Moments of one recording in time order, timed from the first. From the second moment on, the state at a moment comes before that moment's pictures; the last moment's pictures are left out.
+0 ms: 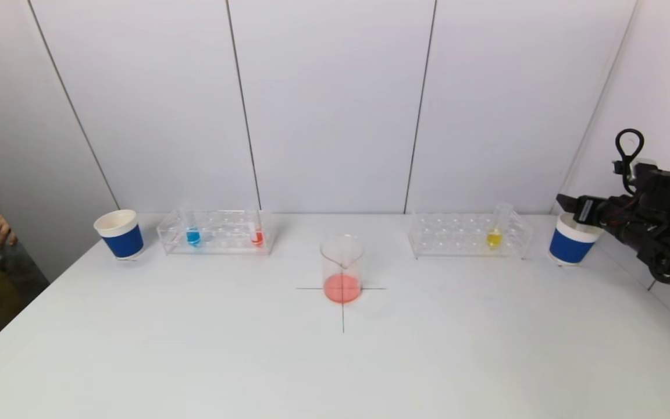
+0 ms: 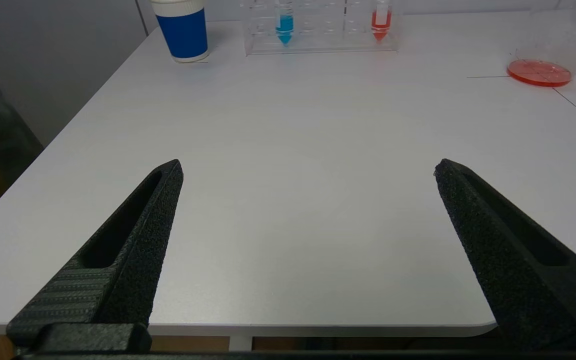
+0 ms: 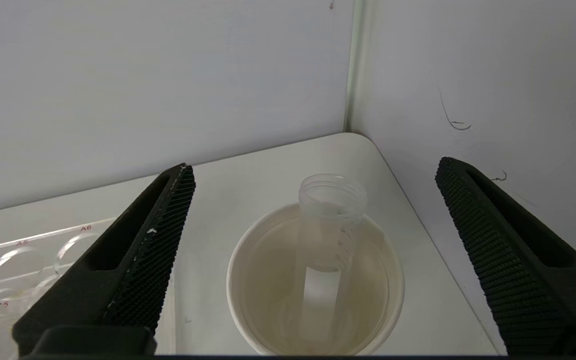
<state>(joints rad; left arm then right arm) 0.00 0.00 -0.03 0.08 0.00 0.01 -0.28 2.21 -1.08 -0.92 0.03 0.06</state>
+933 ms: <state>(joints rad) 0.00 0.00 -0.03 0.08 0.00 0.01 -0.27 1.86 -0.89 -0.89 0.09 0.05</state>
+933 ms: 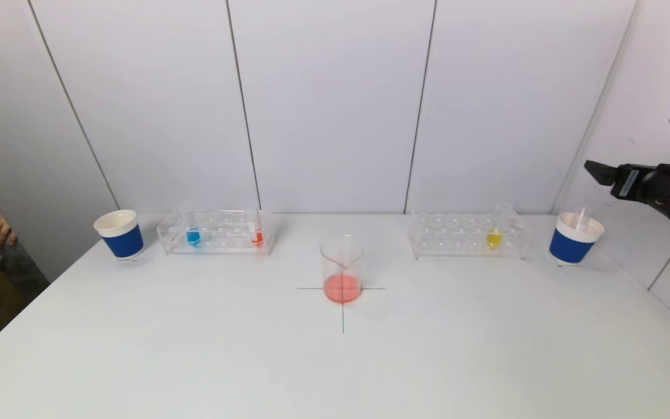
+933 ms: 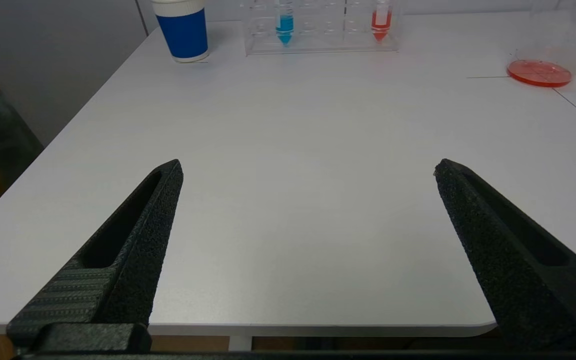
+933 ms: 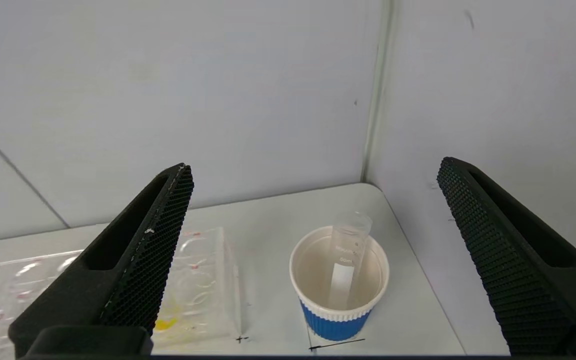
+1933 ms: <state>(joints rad) 0.00 0.00 -0.03 0.08 0.00 0.01 -0.23 0.83 -0.67 -0.27 0.45 0.12</state>
